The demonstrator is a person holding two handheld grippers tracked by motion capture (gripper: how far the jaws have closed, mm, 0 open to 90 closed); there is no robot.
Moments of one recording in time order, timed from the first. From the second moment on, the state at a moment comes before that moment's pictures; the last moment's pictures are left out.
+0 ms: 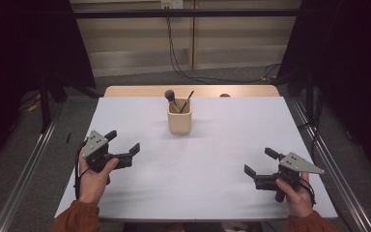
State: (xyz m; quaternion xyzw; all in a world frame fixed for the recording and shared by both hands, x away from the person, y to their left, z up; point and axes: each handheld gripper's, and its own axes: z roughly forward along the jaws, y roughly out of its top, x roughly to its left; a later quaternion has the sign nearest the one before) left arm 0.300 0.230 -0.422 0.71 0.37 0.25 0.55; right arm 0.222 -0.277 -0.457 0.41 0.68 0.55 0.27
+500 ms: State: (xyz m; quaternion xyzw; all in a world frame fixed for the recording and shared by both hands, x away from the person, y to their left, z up) left arm 0.274 0.242 -0.433 0.72 0.37 0.25 0.54; right arm 0.219 -0.278 -0.457 0.41 0.68 0.55 0.27
